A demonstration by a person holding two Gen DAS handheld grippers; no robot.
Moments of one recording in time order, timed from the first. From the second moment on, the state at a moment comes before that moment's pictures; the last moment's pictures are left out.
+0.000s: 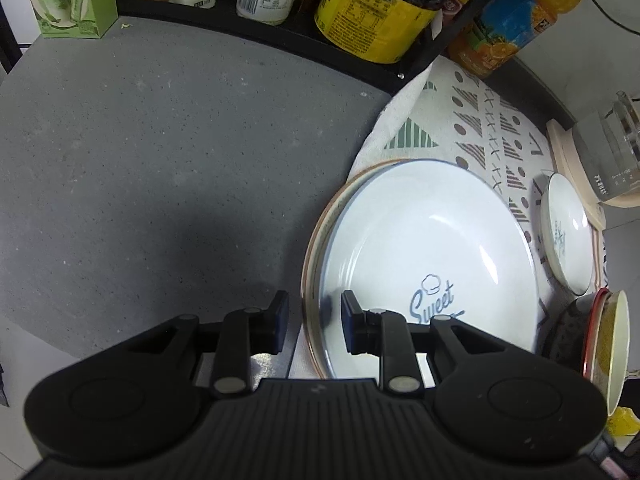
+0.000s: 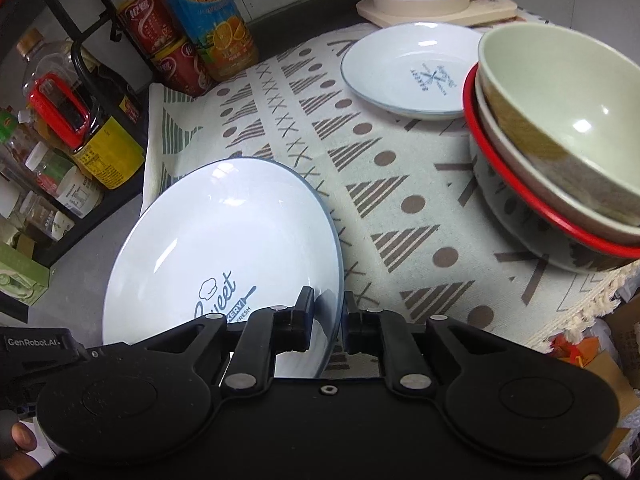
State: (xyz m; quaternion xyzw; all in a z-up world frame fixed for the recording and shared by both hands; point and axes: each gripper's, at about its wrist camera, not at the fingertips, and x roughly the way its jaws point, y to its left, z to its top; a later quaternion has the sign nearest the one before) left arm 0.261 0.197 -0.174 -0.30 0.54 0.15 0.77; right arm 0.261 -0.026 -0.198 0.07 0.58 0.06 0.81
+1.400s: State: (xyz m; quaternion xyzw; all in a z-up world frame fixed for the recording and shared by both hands) left arm 0.227 0.168 -0.104 -0.29 0.47 0.08 0.83; right arm 0.223 -0.044 -0.090 0.07 0.47 0.08 0.88
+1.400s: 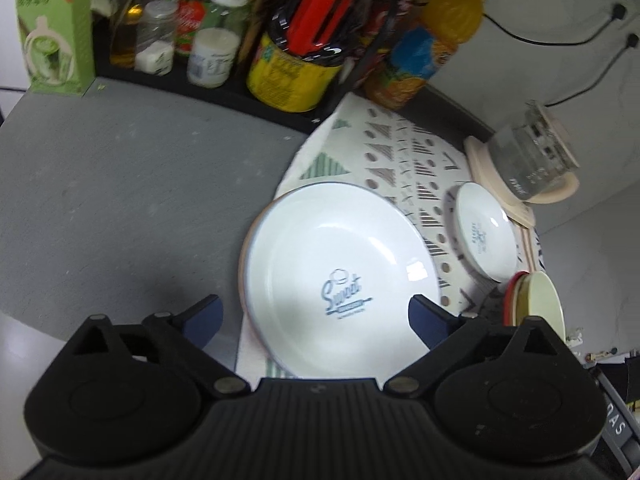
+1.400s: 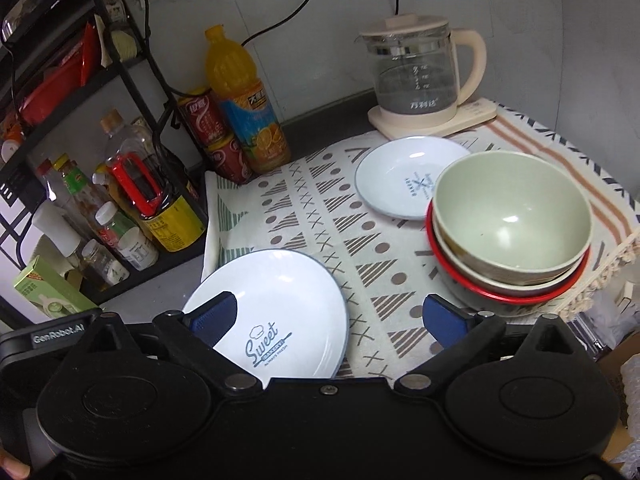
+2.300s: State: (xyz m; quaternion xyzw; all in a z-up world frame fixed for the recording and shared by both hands) left arm 0.332 0.072 -0.087 -0.25 0.47 0.03 0.85; right arm 0.304 -0.129 -0.086 0.10 0.44 0.05 0.89
